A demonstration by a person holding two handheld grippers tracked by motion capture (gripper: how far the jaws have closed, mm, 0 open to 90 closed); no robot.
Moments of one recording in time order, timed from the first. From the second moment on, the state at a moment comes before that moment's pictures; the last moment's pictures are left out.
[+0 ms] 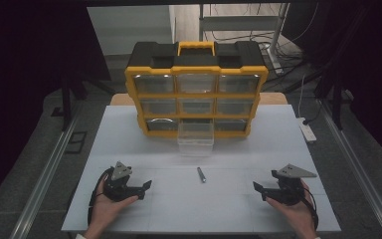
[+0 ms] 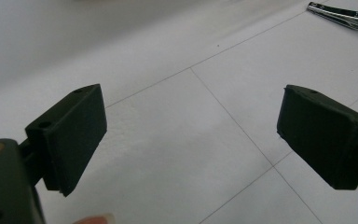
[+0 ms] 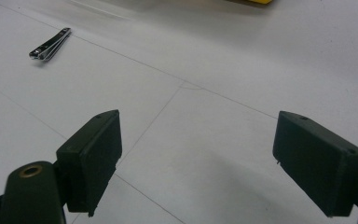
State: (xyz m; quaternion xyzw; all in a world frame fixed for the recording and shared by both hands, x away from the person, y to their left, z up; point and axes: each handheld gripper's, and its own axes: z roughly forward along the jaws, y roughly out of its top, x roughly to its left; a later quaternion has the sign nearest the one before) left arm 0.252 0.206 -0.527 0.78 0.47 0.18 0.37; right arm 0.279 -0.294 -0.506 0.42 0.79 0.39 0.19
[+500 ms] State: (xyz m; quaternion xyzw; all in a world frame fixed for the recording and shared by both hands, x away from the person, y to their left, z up) left arm 0.256 0.202 -0.527 0.79 0.46 0.19 0.37; right arm 0.284 -0.288 -0.505 0.44 0.80 0.37 0.19
